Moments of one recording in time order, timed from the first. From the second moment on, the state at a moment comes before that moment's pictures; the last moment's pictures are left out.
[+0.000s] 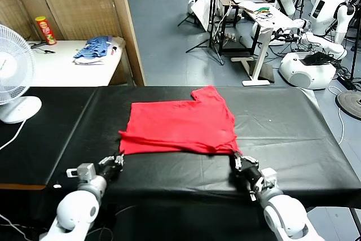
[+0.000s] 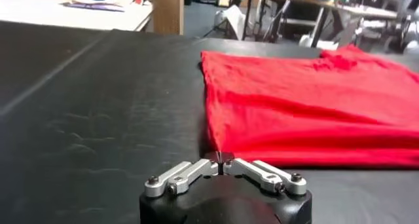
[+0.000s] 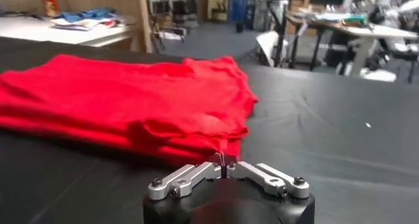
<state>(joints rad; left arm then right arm) 1.36 -1.15 -0.53 -1.93 -0.50 0.51 -0.11 -1.35 1.09 0.44 1.98 0.45 -0.51 0.05</state>
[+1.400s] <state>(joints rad) 1.46 -1.02 -0.62 -2.20 -0.72 0.61 -0.16 -1.26 1.09 0.51 2.04 0.49 -0.56 0.09</state>
